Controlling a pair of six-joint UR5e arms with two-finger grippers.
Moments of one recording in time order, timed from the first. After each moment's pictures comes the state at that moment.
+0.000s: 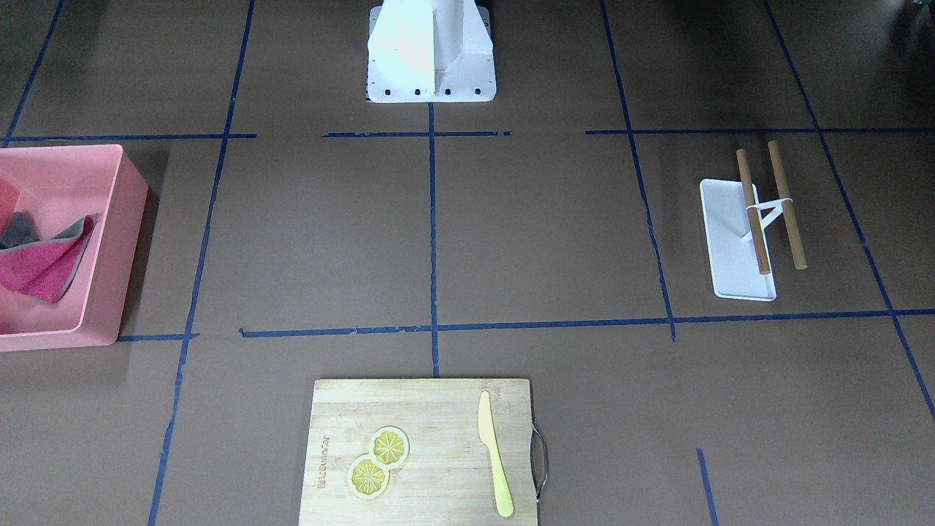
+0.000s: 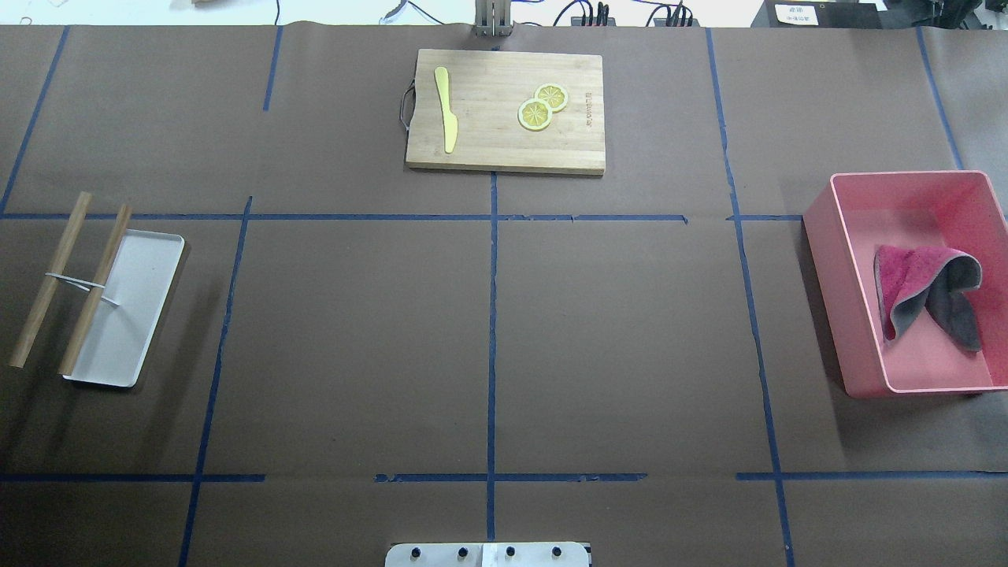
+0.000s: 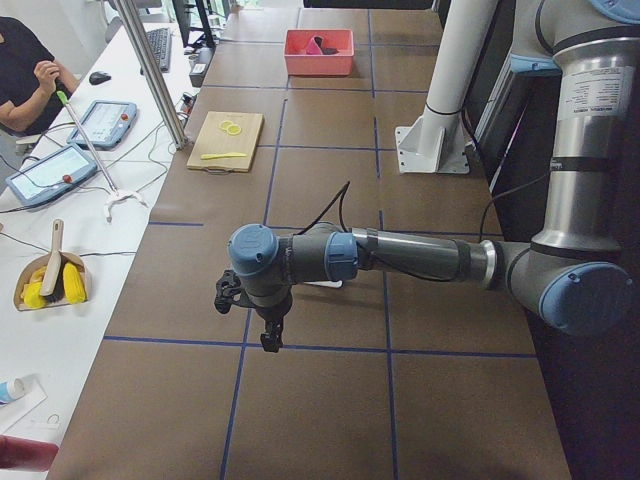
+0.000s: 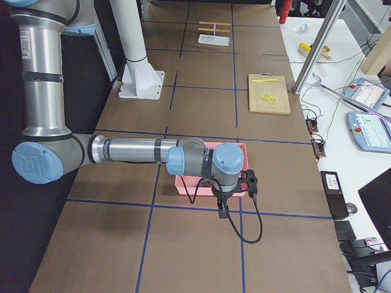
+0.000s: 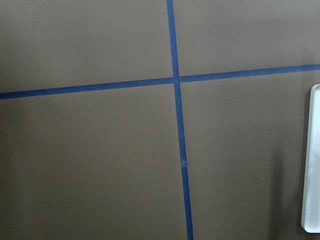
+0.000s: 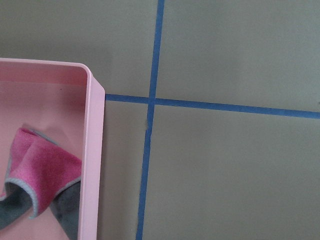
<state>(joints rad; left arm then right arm) -1.60 -1.56 -1.67 -1.40 -2.37 0.17 1.63 -1.59 1.63 -1.62 2.34 -0.13</state>
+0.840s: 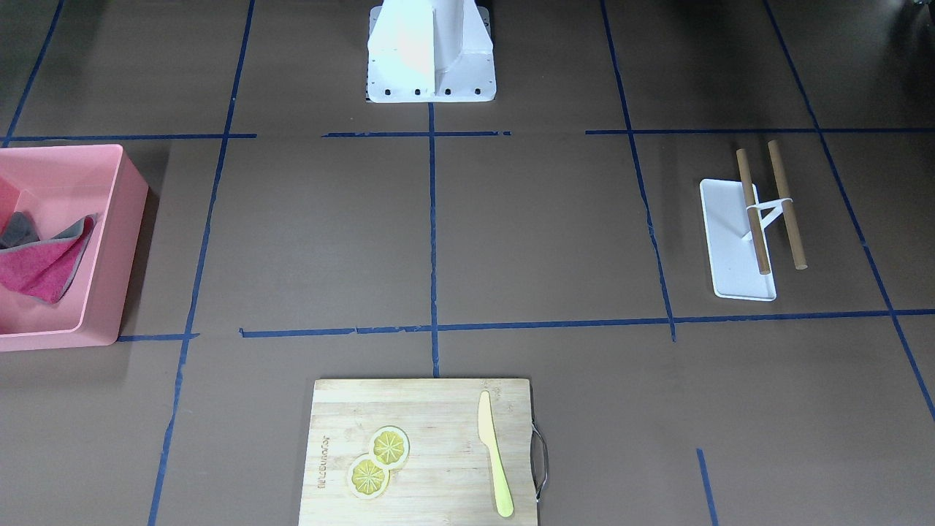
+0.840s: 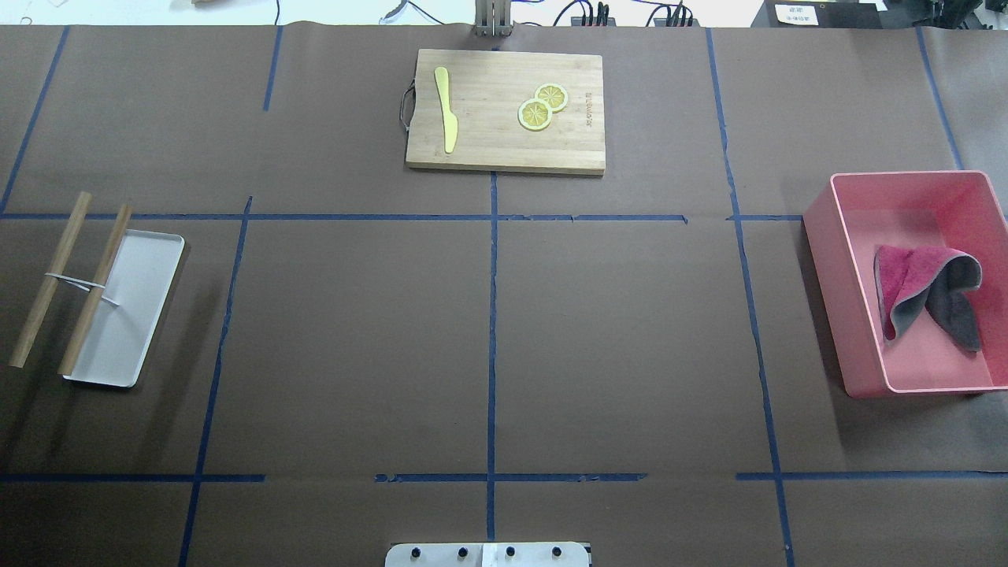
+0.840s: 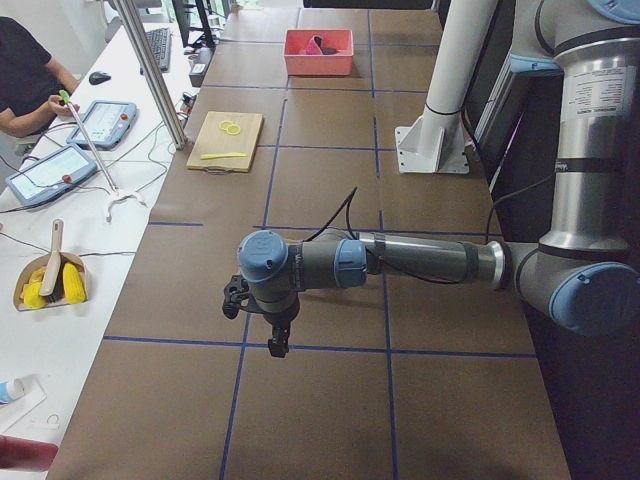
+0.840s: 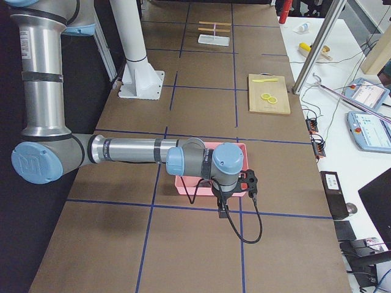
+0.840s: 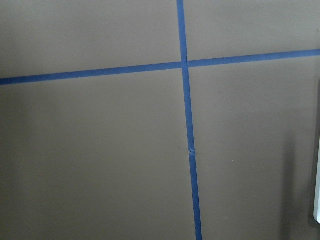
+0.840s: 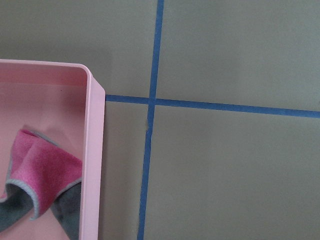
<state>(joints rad) -1.60 -1.54 -1.69 -1.42 -2.36 0.17 1.63 -1.59 1.63 -1.62 2.35 -0.12</state>
